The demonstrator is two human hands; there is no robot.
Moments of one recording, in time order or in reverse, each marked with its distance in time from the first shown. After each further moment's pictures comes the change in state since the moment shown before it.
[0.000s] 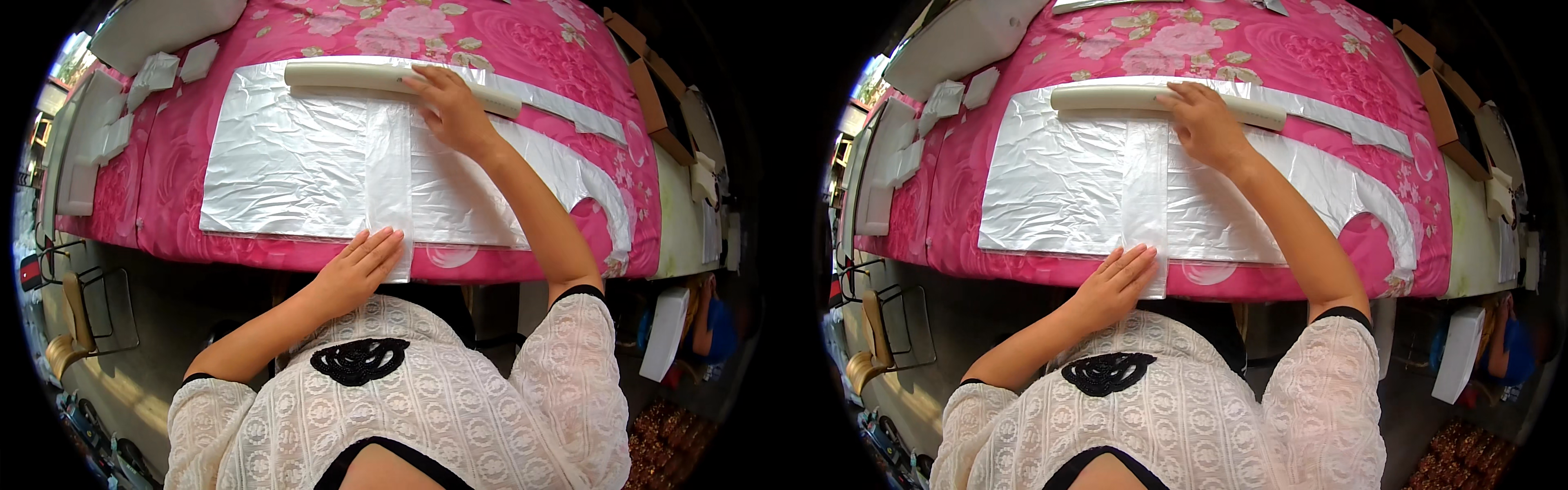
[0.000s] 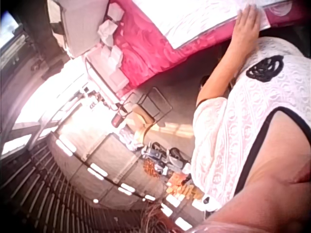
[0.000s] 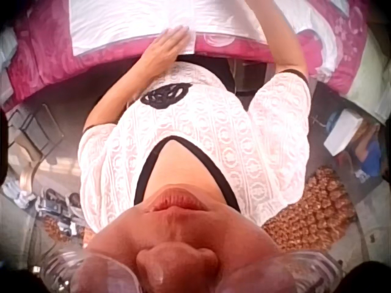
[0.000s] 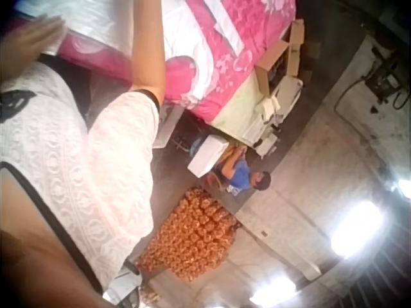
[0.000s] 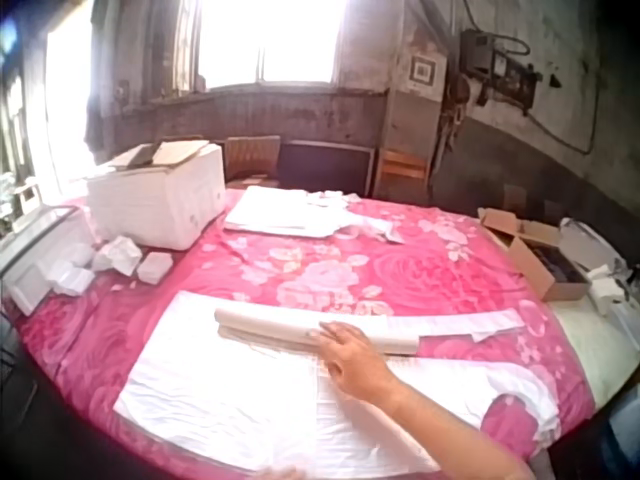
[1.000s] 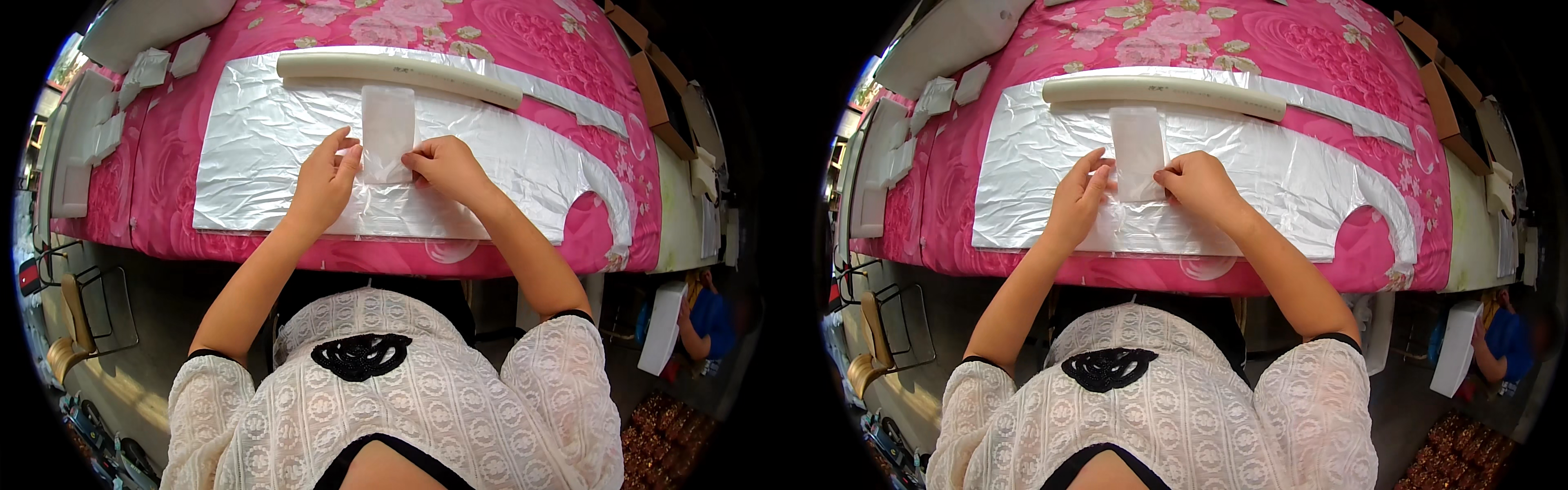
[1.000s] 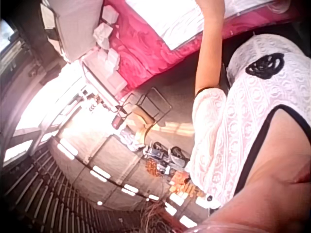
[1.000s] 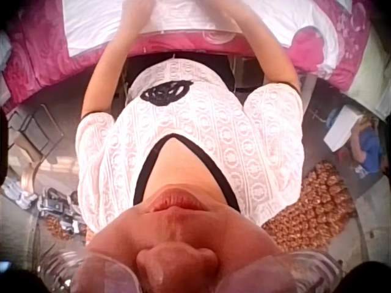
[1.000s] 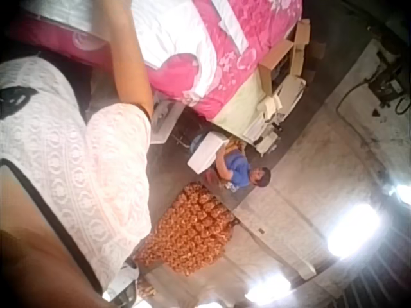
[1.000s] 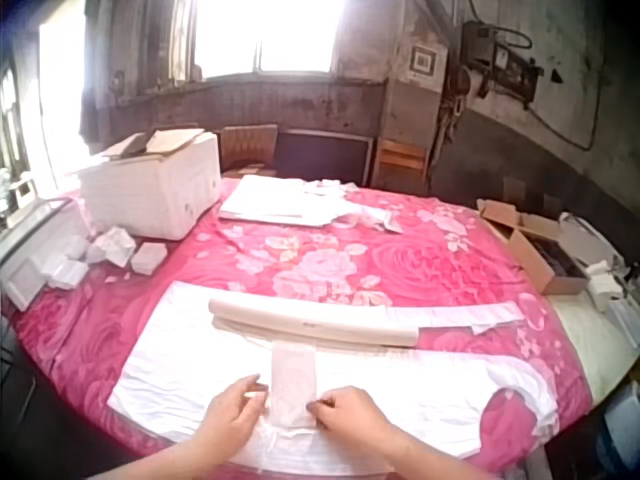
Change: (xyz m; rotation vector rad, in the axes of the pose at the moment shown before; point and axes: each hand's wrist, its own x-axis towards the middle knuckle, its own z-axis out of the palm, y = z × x) left_hand 0.070 -0.066 -0.028 -0.913 0.386 -0.815; right_hand -0.037 -0.066 -0.014 0.609 -0.445 0.915
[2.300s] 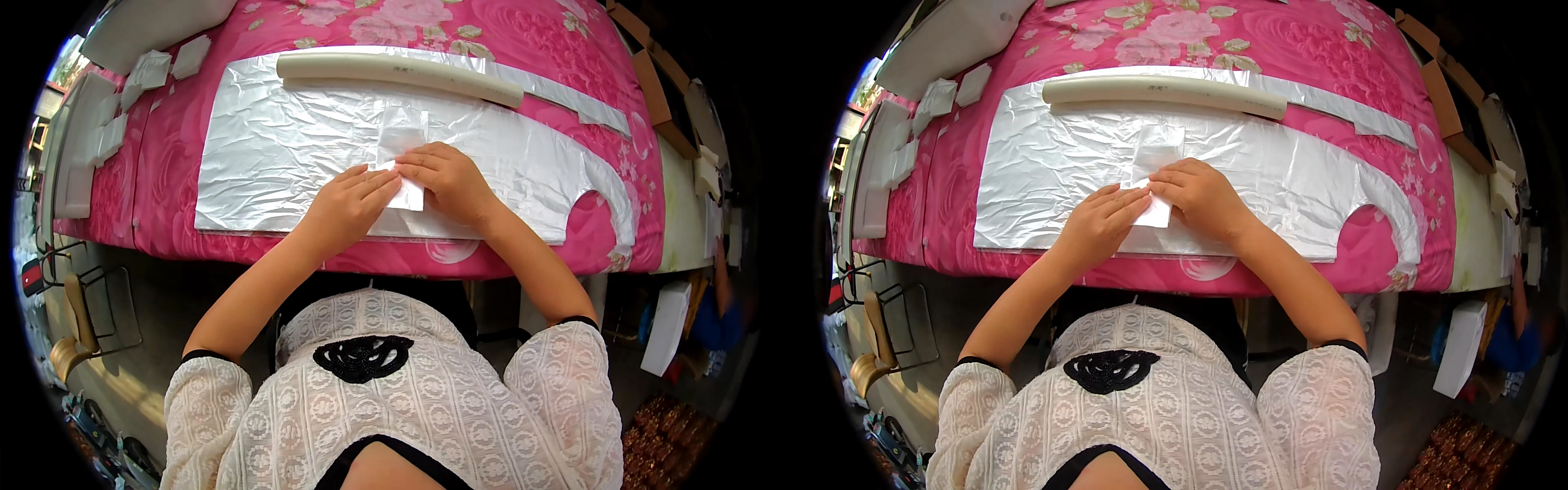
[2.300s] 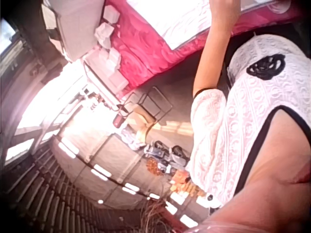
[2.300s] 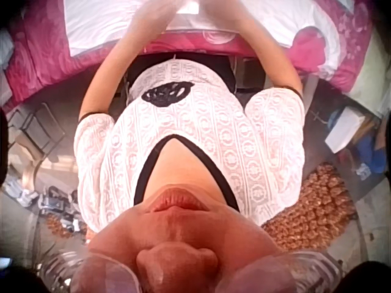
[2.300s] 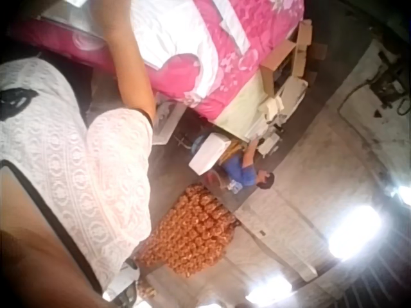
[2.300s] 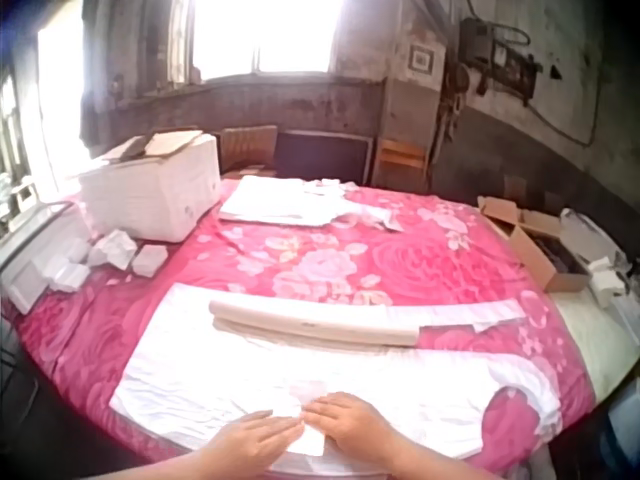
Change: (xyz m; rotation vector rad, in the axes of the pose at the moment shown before) left_hand -0.013 -0.009 0.006 0.743 -0.222 0.871; right_hand -0.007 0.035 0.003 -0.544 0.204 -0.979
